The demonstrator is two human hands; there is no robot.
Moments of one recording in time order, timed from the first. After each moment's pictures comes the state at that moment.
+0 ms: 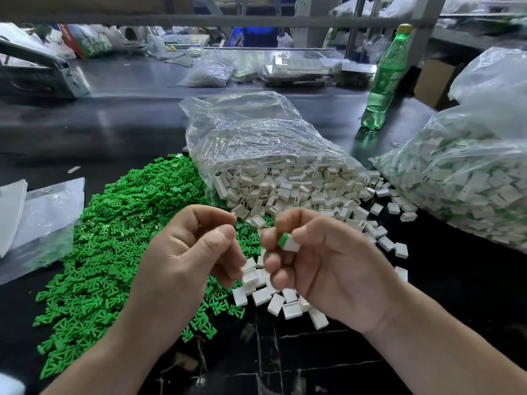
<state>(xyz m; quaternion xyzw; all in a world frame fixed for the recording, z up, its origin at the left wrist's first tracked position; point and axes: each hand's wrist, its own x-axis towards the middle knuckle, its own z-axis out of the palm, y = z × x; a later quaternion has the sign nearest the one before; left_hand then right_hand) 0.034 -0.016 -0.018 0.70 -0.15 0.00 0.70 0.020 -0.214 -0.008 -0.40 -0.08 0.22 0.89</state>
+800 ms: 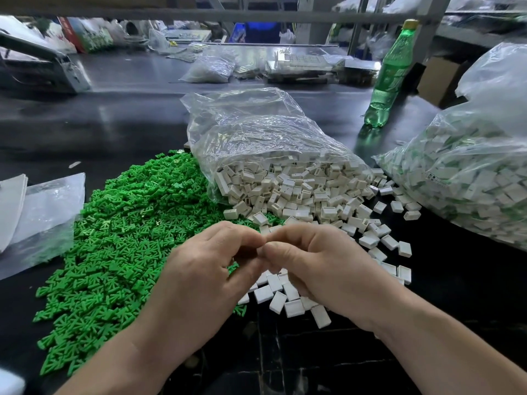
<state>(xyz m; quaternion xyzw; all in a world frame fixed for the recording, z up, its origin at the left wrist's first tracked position) 0.029 -0.025 -0.020 0.88 -0.26 0.13 0.38 0.019 -0.215 -0.015 -0.80 -0.06 0.10 0.59</state>
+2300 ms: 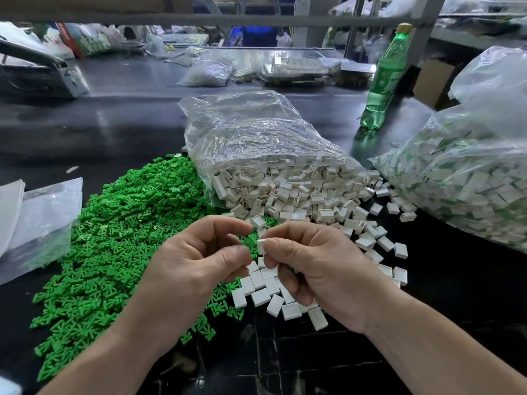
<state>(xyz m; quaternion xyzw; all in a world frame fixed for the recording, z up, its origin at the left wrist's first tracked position) 0.034 -0.019 -0.014 0.73 -0.12 -0.07 0.67 0.024 -0.216 -0.026 -0.66 -0.05 0.13 0.74</state>
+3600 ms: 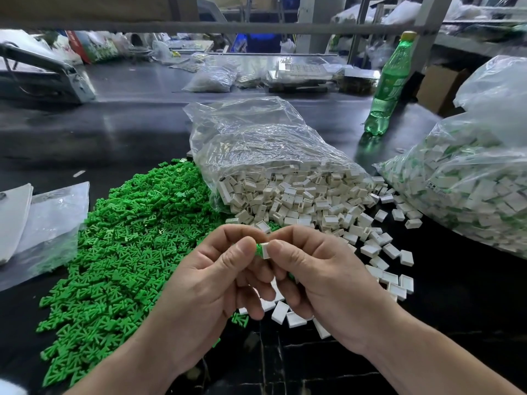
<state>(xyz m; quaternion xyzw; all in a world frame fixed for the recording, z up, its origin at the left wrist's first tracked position) 0.031 -0.031 -0.024 0.52 -0.12 -0.18 0.83 0.013 -0.204 -0.020 -0.66 -0.07 0.09 0.74</state>
